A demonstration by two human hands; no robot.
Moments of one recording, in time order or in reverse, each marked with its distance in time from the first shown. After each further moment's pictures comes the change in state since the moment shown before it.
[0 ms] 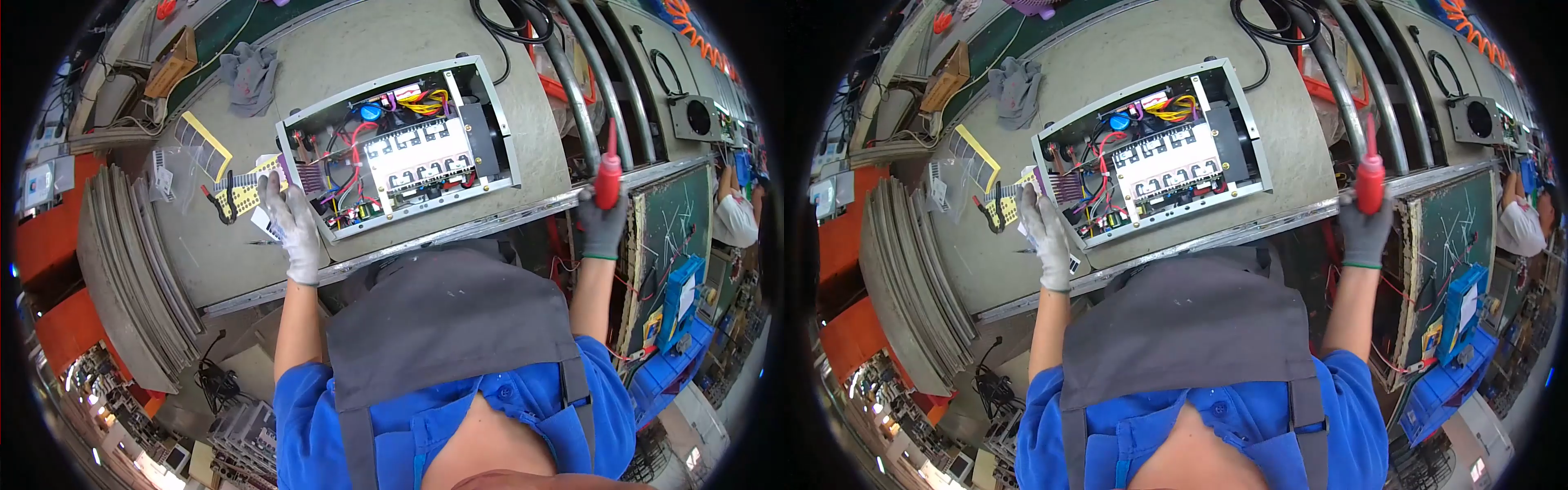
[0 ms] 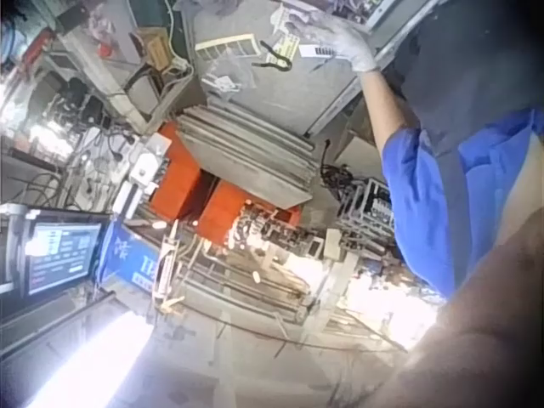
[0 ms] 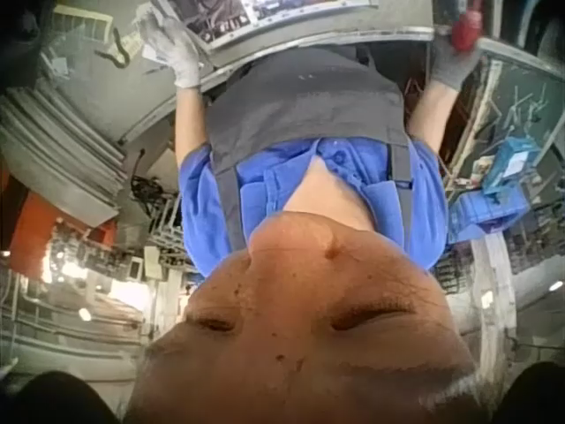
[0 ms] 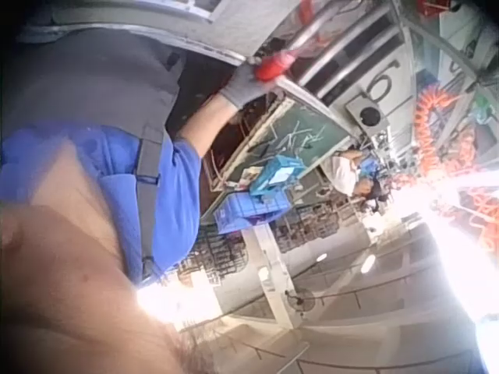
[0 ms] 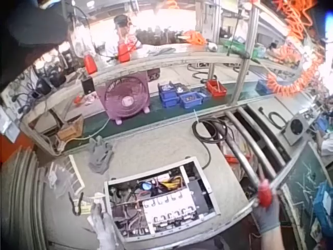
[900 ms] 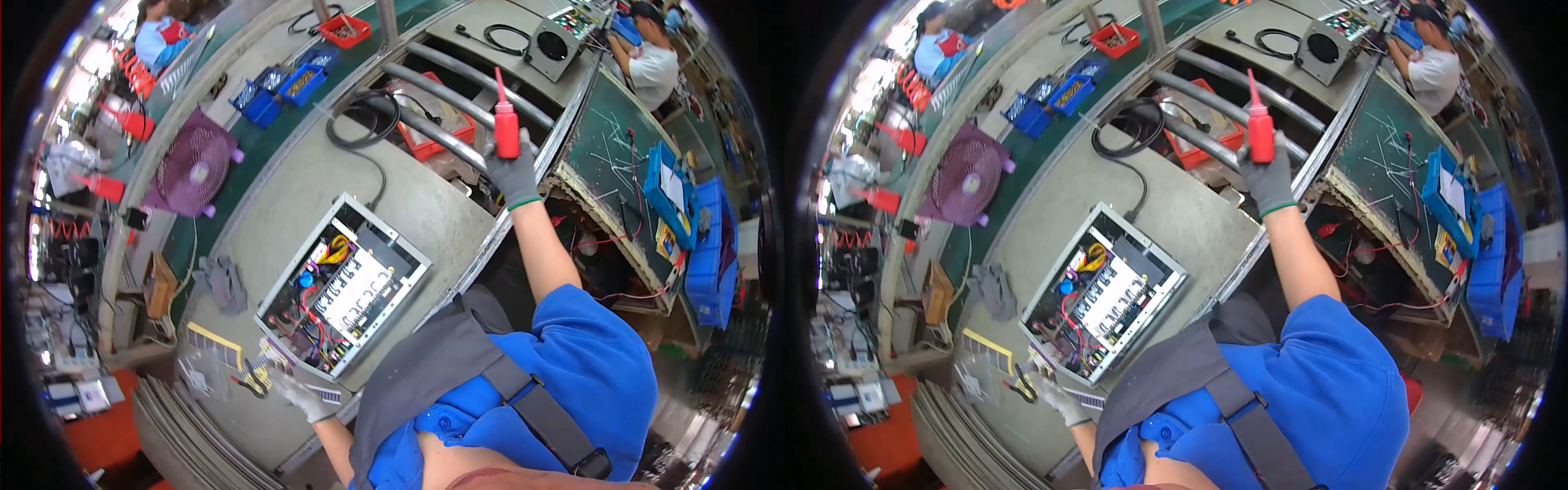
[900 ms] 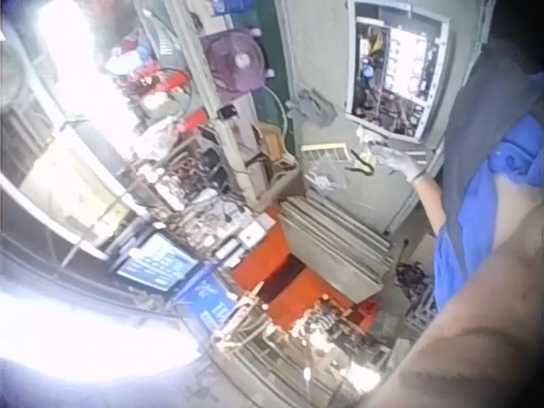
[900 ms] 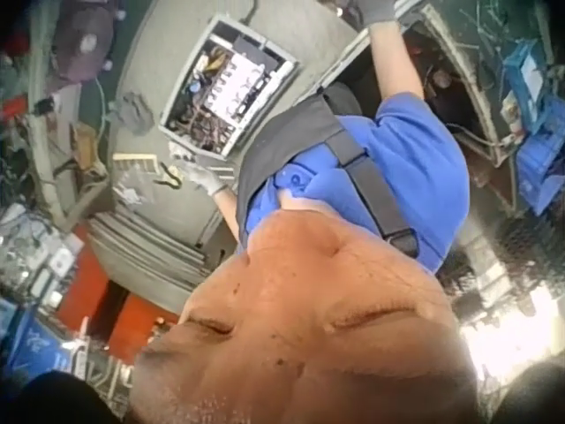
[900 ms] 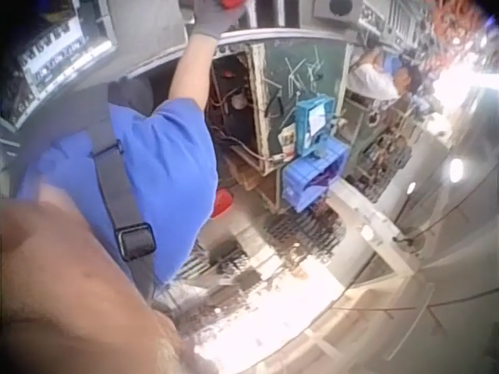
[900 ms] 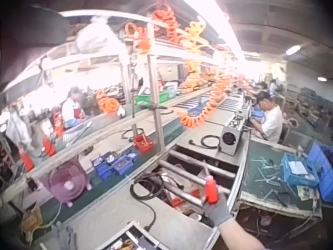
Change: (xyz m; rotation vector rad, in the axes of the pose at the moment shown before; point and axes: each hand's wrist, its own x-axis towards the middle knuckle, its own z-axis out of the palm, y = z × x) left_hand 0.001 -0.071 -0.016 -0.598 0.035 -0.257; right_hand 0.083 -0.064 0.057 0.526 -0.172 -0.245
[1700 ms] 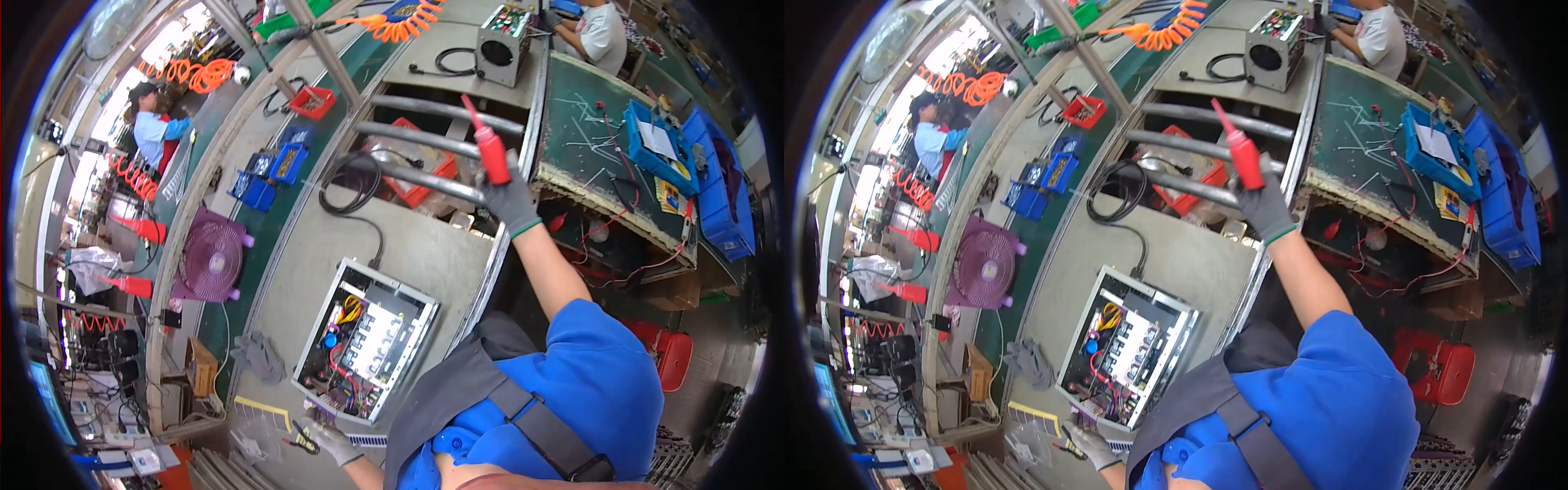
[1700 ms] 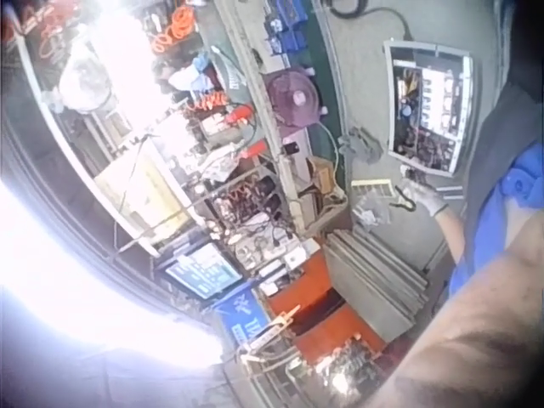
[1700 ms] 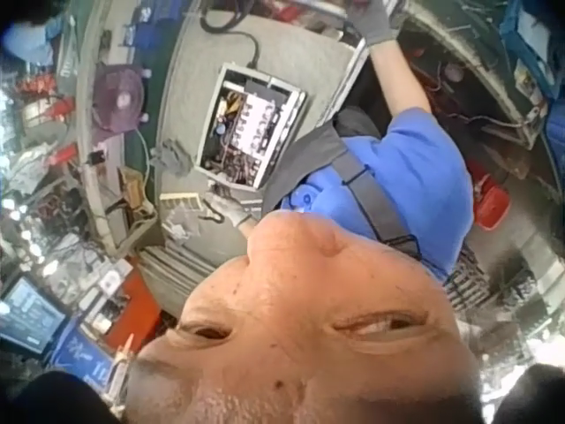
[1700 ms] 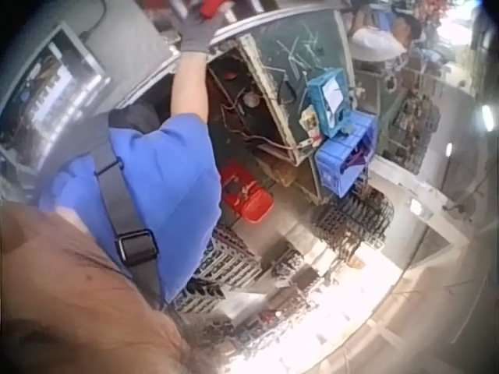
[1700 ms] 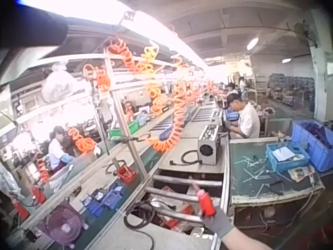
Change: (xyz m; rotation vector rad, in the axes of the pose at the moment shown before) left_hand 0.026 0.051 0.016 -0.248 -0.263 -0.326; right_hand -0.039 -0.032 -0.003 0.005 -0.079 -0.182
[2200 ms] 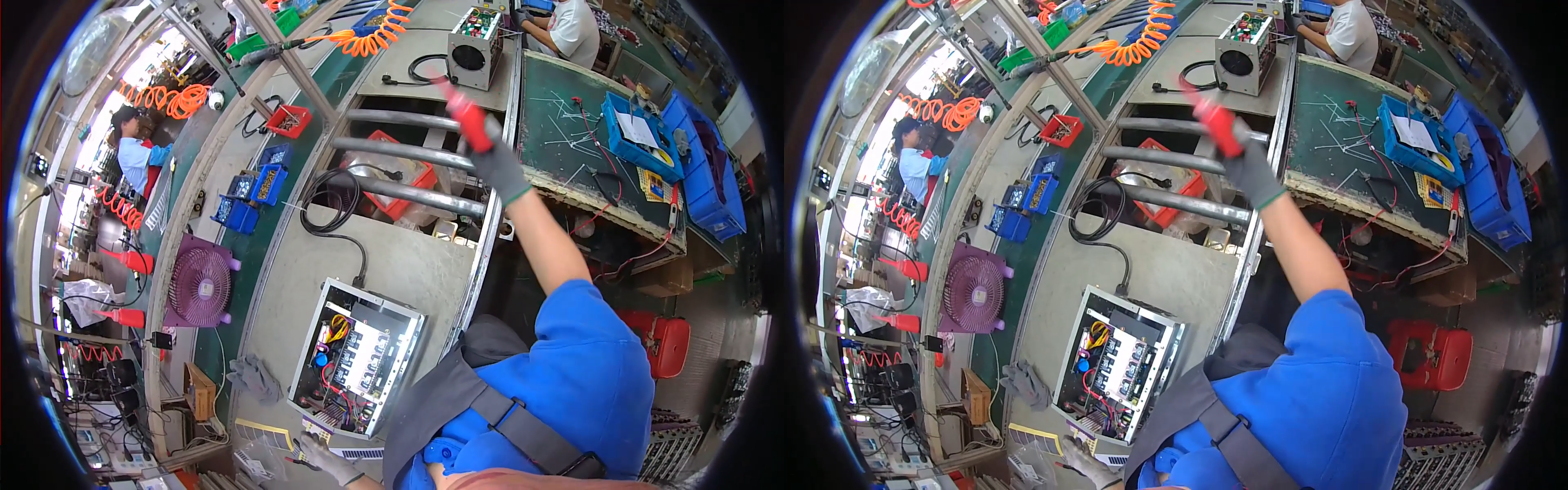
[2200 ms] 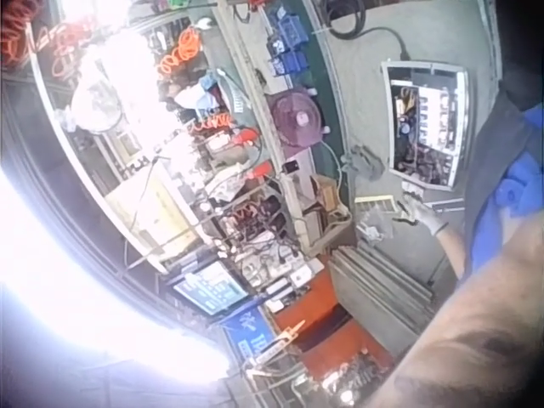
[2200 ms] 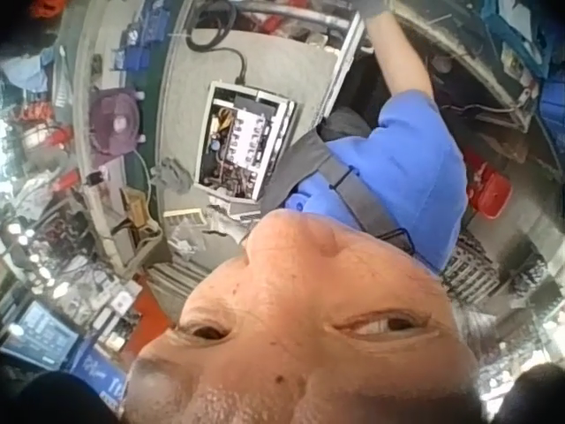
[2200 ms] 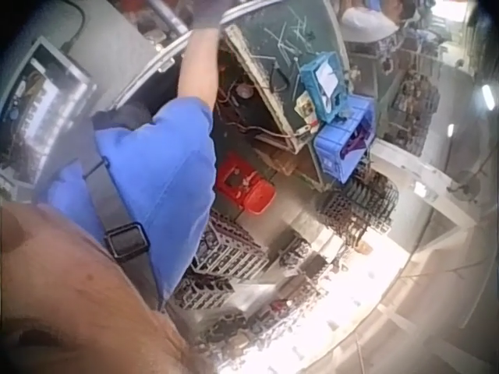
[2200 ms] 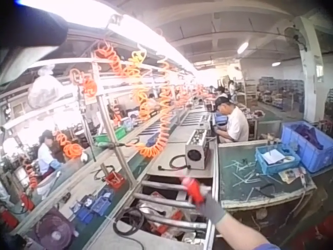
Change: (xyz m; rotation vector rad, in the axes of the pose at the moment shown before) left_hand -0.037 0.030 0.021 0.530 0.198 0.198; right_hand 0.041 -0.053 0.043 -0.226 -0.269 -0.110
